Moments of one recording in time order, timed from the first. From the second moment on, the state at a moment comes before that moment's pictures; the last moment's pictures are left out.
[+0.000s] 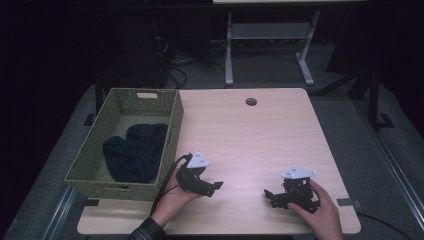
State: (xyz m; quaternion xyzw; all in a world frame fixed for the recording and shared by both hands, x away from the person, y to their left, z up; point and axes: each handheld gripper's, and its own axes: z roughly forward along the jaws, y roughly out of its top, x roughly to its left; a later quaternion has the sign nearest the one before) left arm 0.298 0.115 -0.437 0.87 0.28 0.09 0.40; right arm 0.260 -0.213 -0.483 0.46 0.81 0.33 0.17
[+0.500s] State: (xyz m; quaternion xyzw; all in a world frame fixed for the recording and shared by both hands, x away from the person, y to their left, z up) left arm 0.302 0.115 -0.421 0.86 0.28 0.09 0.42; right arm 0.260 -0.213 -0.483 0.46 0.81 0.33 0.17
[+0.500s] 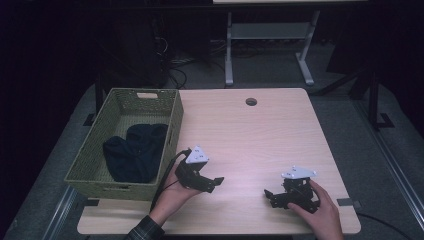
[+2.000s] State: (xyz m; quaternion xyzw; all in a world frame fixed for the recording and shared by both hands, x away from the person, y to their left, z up) left arm 0.321 0.128 -0.368 0.85 0.27 0.10 0.45; right arm 0.260 -0.213 -0.483 0.46 0.81 0.33 0.17
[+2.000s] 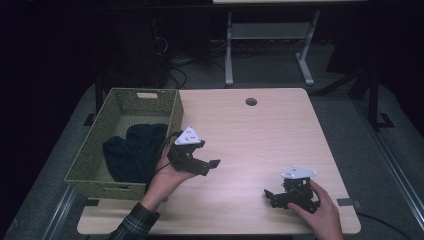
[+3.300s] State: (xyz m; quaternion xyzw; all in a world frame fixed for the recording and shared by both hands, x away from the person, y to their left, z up) left arm 0.337 0.169 -0.338 0.84 0.29 0.12 0.45; right arm 0.260 -0.213 -0.483 0.46 0.81 0.33 0.17
